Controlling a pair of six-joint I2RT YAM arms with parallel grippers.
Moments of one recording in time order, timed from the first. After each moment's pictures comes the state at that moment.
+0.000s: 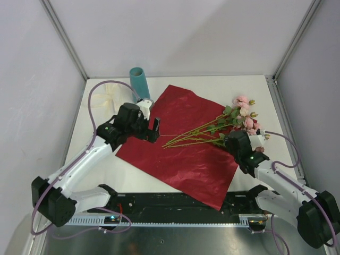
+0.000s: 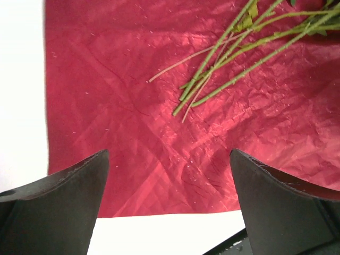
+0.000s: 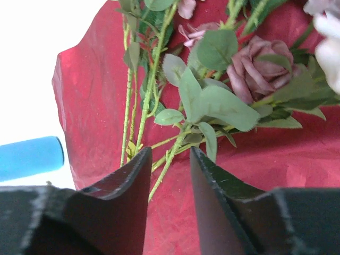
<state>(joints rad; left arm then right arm) -0.55 1.12 1.01 -0.59 0.02 -0.14 0.51 0.94 0.46 -0.21 0.54 1.38</state>
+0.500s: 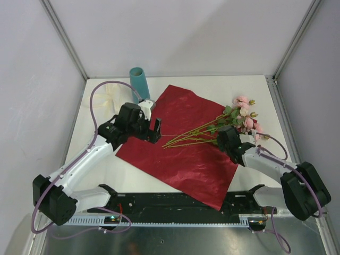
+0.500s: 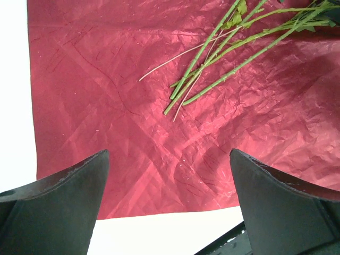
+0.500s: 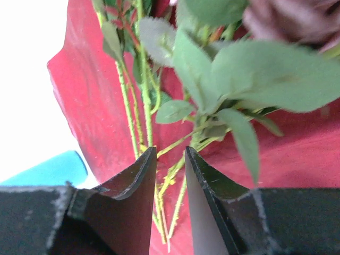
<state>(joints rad) -0.55 1.17 1.01 -0.59 0.09 -0.15 0.52 1.22 0.54 -0.17 0.48 1.68</state>
